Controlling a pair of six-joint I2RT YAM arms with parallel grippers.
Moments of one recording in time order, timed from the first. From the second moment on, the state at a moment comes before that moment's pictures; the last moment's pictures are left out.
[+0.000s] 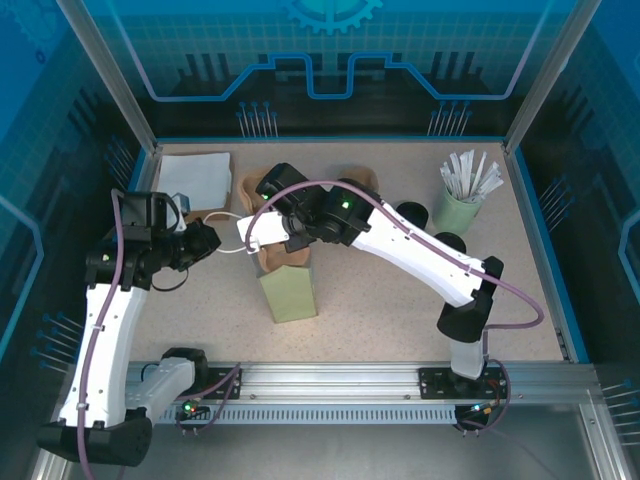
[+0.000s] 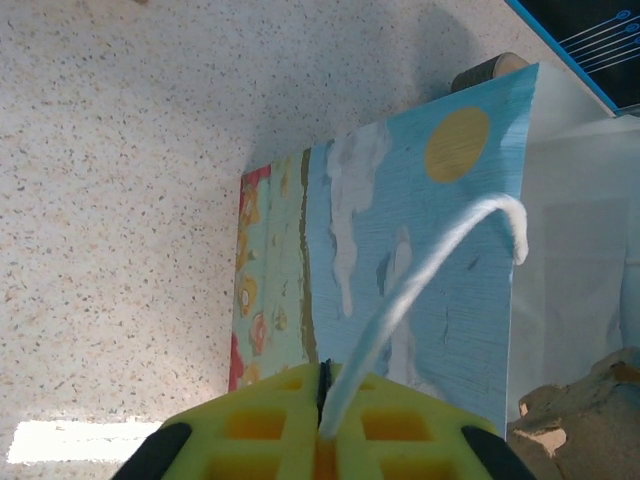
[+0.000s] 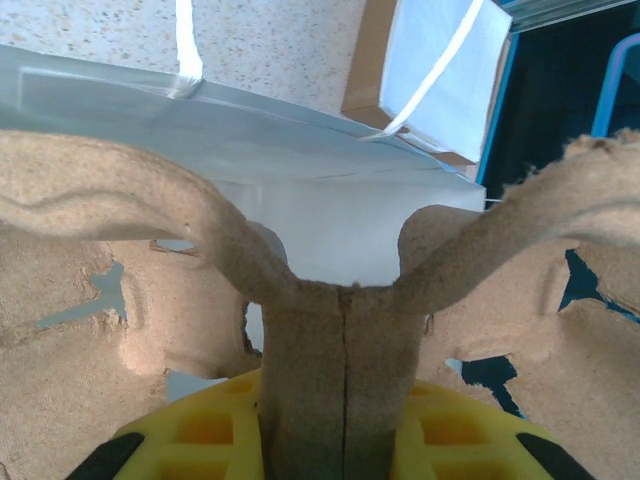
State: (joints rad) left arm 0.00 0.94 1.20 -1.14 0.34 -0.59; right arm 1.08 1.89 2.22 -1.22 0.25 -0.96
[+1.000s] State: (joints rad) left arm 0.00 0.91 1.12 -1.11 0.42 -0.62; right arm 1.08 1.96 2.27 -1.48 0.13 -0.78
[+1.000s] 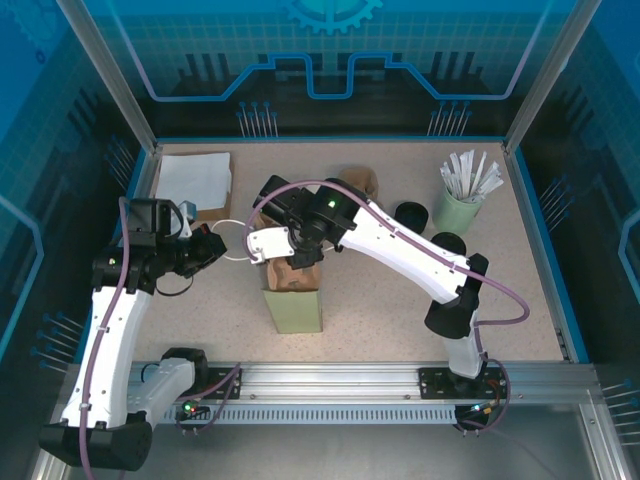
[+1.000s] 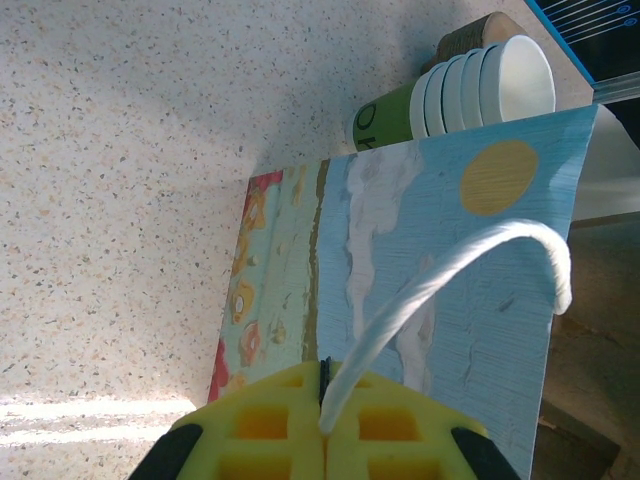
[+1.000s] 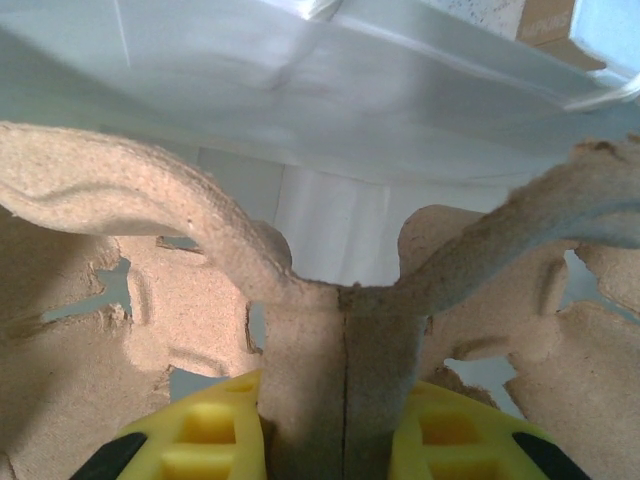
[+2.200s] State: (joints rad) left arm 0.00 0.87 1.10 -1.07 0.55 -0.62; right arm 1.04 2.05 2.25 -1.60 0.02 -0.65
